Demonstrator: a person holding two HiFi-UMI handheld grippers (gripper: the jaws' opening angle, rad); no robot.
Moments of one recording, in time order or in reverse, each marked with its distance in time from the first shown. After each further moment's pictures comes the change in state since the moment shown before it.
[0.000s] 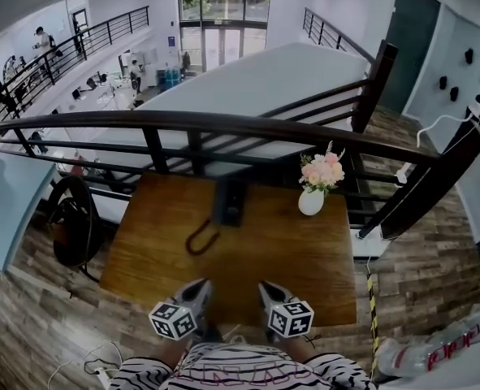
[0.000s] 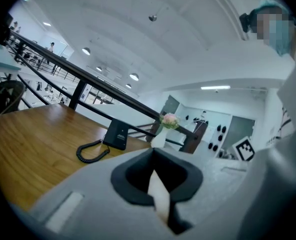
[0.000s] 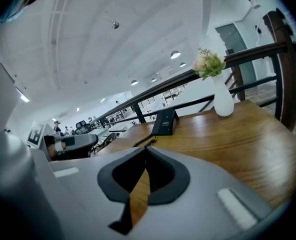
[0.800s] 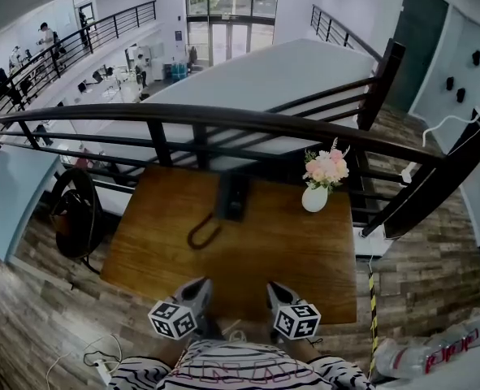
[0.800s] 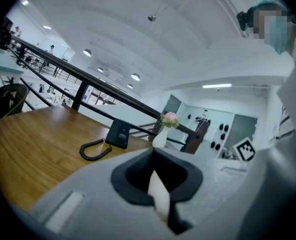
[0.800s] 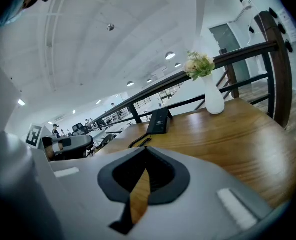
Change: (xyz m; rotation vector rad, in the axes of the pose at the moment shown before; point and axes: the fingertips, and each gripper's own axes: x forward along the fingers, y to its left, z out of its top) left arm -0.009 -0.005 -0.006 0.011 0.004 0.033; right arm -0.020 -0.016 -0.007 0.040 -0.012 -0.039
